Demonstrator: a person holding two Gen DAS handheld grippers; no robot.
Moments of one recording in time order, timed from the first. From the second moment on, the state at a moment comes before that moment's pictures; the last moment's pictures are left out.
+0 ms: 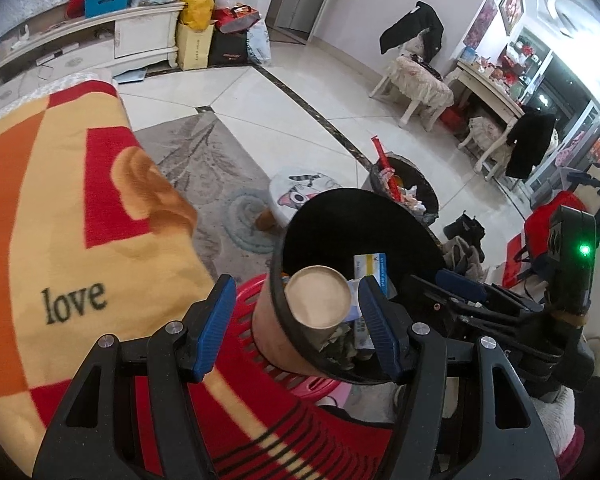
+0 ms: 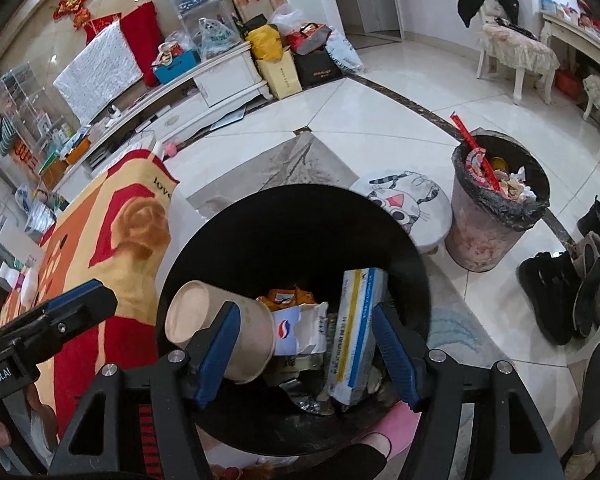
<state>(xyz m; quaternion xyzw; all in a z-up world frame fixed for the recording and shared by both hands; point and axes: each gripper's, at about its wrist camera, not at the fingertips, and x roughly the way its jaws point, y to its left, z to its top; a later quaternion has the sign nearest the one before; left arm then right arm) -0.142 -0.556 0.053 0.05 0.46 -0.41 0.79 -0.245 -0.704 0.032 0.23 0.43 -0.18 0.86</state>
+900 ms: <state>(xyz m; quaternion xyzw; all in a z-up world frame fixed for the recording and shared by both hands) -0.108 -0.396 0.066 0.02 0.44 -0.29 0.85 -0.169 -0.568 0.059 0.15 0.44 -0.07 0.88</state>
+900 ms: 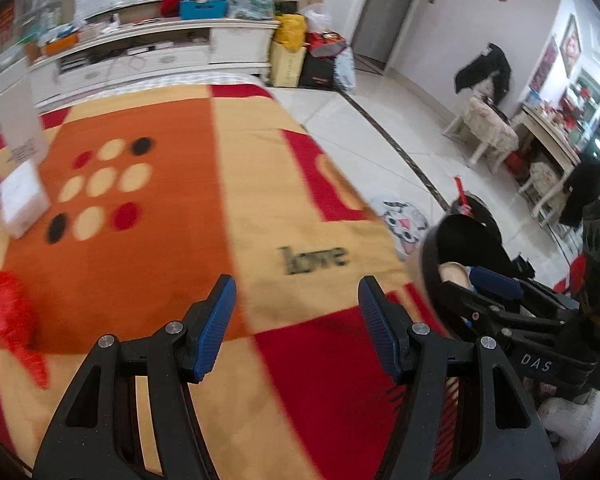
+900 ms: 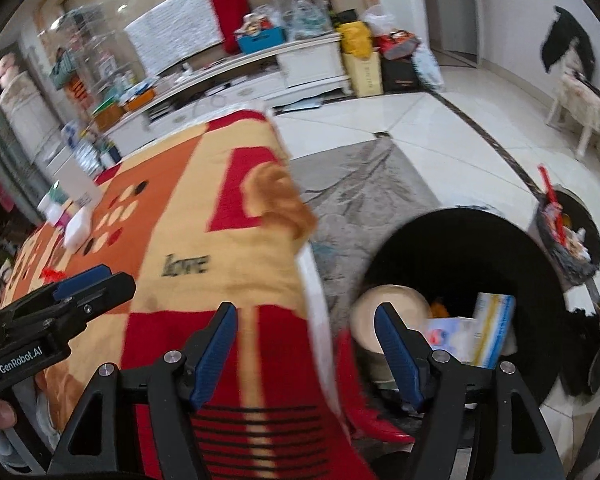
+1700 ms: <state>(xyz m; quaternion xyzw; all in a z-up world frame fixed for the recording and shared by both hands) -0.067 -0.185 0.058 -0.09 0.46 -0.12 0.87 -0.089 -0.399 0.048 0.08 0.48 0.08 0.87</state>
